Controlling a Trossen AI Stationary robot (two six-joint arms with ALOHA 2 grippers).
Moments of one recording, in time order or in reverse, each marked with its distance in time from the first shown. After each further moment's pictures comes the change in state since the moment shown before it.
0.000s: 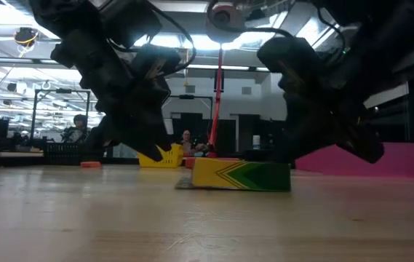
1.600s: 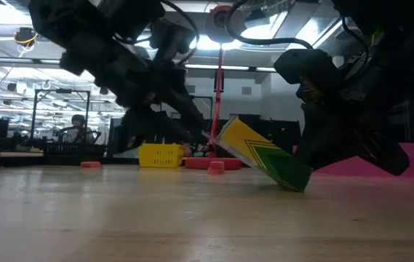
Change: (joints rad) left arm -0.022 0.072 0.000 0.304 0.016 -0.062; right arm 0.056 0.000 -0.067 0.020 0.053 0.126
